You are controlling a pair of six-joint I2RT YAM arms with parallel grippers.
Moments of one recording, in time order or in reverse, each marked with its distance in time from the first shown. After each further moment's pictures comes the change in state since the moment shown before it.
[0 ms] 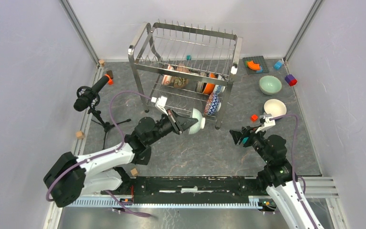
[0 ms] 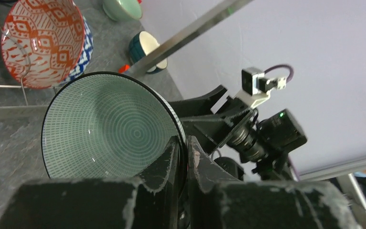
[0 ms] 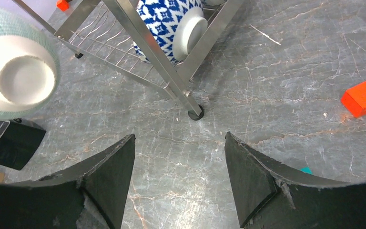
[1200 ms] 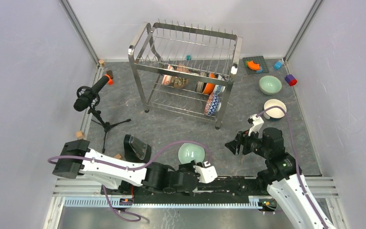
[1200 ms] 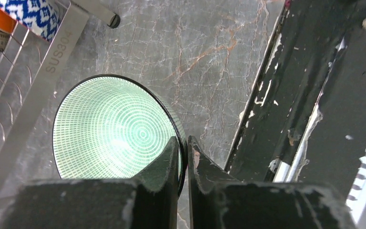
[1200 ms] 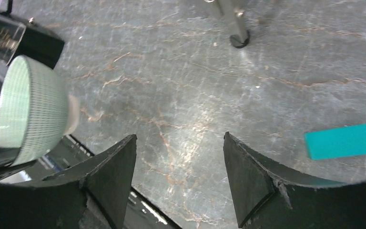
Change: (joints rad) left arm -0.892 0.094 0.269 -0.942 -0.811 0.957; right arm 0.019 0.161 0.171 -0.339 -0.212 -0.093
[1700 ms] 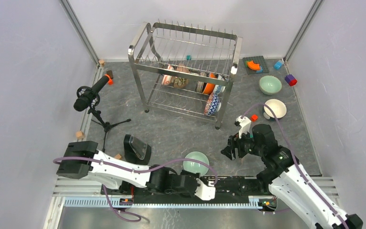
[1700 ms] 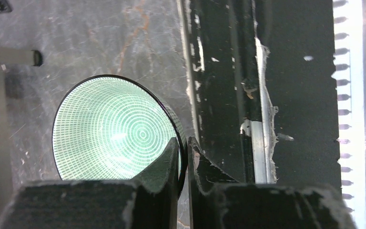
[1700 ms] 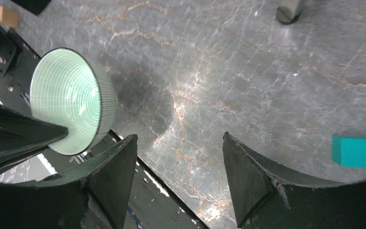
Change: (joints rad) left arm -0.005 0.052 -0.083 0.056 0.277 0.331; right arm 0.179 0.142 0.092 -0.077 0.019 -0.105
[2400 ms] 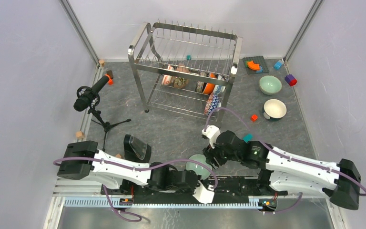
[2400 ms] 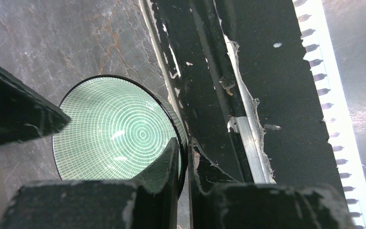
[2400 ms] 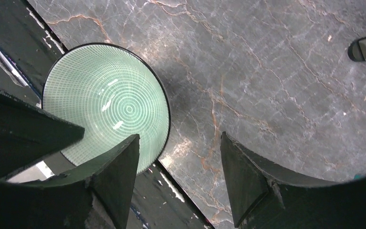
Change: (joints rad) left arm 0.054 0.032 -0.002 -0.005 0.203 0.163; right arm 0.605 0.369 0.154 0.052 0.428 0.058
